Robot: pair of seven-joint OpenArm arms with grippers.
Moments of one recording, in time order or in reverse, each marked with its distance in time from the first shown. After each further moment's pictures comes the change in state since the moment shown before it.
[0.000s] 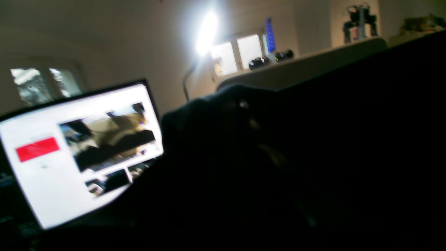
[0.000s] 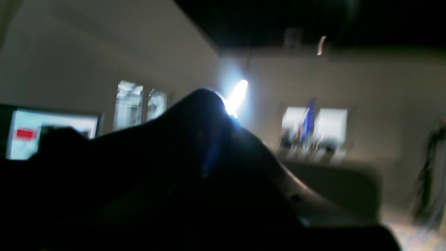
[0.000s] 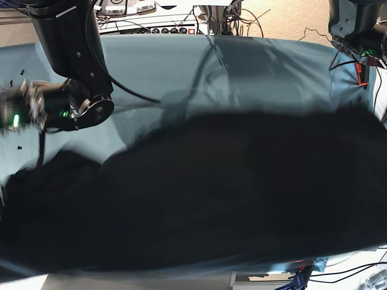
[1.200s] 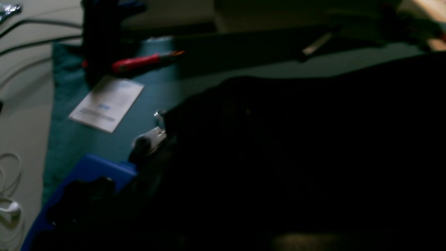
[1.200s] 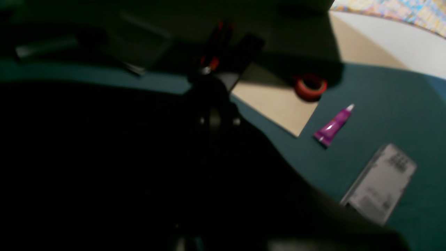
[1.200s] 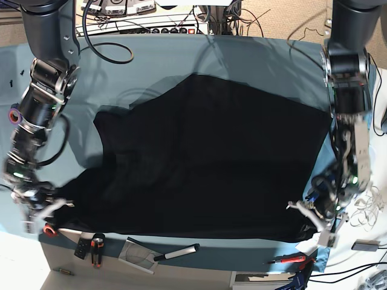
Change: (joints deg) left arm -14.2 5.5 52.5 -66.9 45.9 6.3 -33.9; right arm -9.1 15.2 -28.4 -64.5 -59.1 -9.1 45.5
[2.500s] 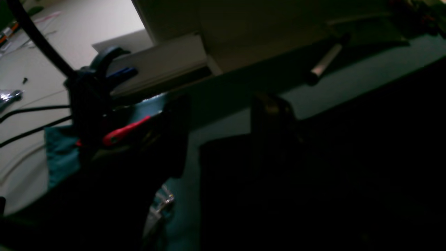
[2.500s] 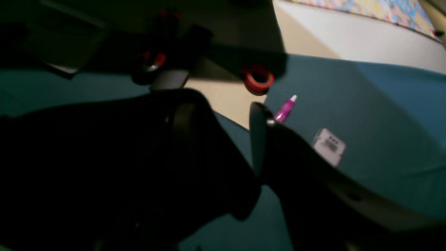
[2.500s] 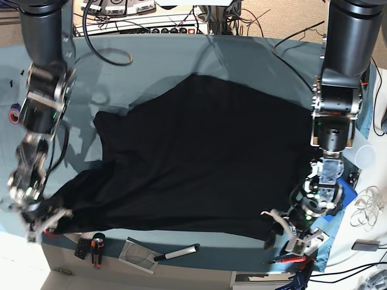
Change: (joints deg) left arm -12.6 4.4 9.9 -32.4 24.5 -0.7 -41.6; right arm 5.3 0.8 -5.9 -0.1 -2.4 -11.5 -6.7
